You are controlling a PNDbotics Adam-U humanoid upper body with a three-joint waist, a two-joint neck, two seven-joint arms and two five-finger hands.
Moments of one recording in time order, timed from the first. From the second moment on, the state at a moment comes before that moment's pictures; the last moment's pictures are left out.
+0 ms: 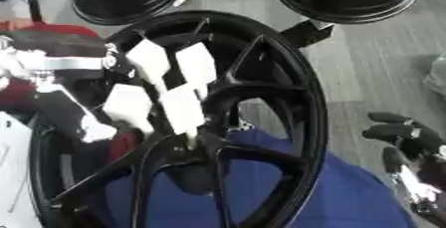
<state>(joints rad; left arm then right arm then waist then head) -1.03 0.85 -0.62 -1.87 -0.31 0.41 -0.81 0.03 -0.50 -0.04 -1.98 -0.13 -0.28 0.17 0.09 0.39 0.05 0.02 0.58</state>
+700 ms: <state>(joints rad) -1.01 0.89 -0.56 -1.97 -0.22 0.44 -0.78 0.04 -0.50 -0.05 -1.98 -0.13 -0.29 0.17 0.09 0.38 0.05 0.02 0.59</state>
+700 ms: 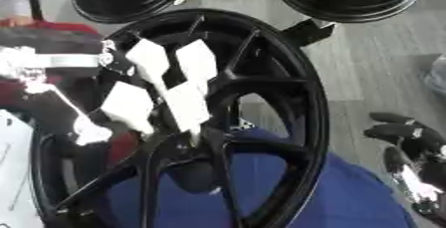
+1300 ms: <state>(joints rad) -1.02 0.91 -0.46 -1.99 -0.10 0.43 -0.73 0.05 -0.50 -0.05 -1.98 -0.13 -0.30 0.16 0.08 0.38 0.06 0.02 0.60</state>
